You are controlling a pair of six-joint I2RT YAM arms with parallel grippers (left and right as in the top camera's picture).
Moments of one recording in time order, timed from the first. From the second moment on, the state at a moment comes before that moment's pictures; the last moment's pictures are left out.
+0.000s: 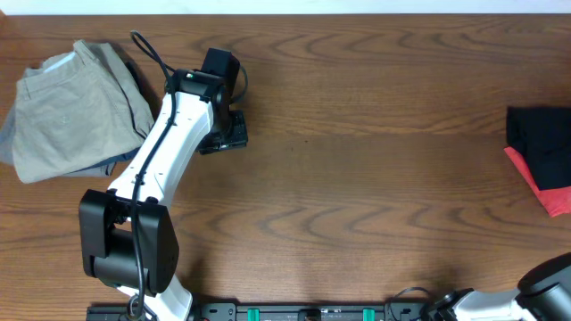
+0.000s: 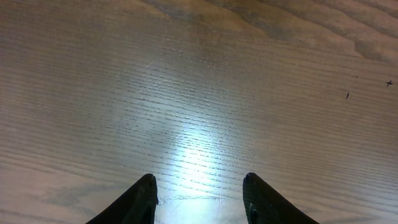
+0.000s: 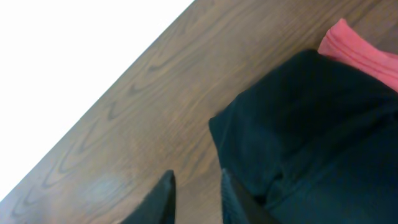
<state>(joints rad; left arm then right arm) -0.25 1.81 1.48 -1.15 0.00 -0.44 -0.93 1.68 1.37 -0.56 -0.70 0.10</state>
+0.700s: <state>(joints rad) -0.25 1.81 1.48 -1.15 0.00 -0.44 -0.97 2.03 1.37 -0.72 -0.26 0.22</state>
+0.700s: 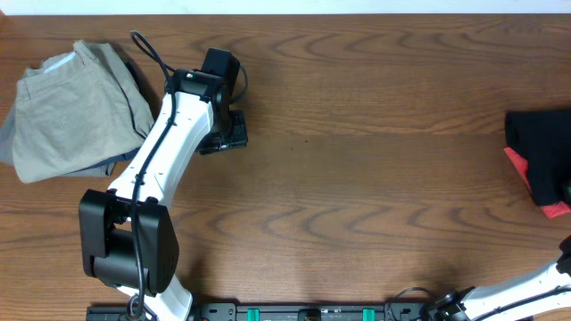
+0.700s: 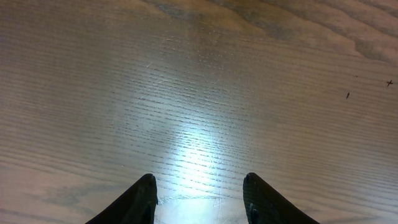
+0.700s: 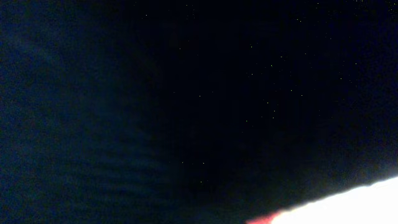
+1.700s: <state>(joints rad) -0.18 1.81 1.48 -1.32 -0.10 -0.44 -0.24 1.39 1.38 -1.00 -0.32 -0.06</state>
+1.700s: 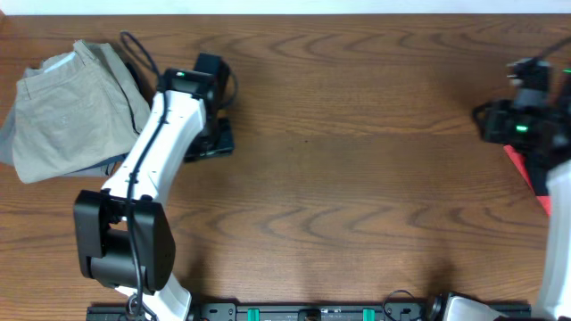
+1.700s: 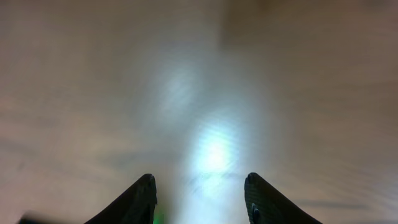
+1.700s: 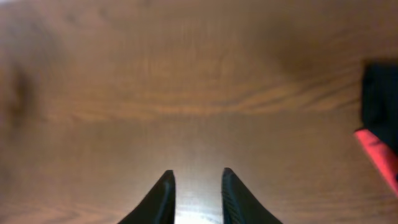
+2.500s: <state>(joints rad) -0.12 1.16 1.00 -1.10 -0.11 -0.50 0.14 1.40 0.97 -0.84 -0.02 0.16</state>
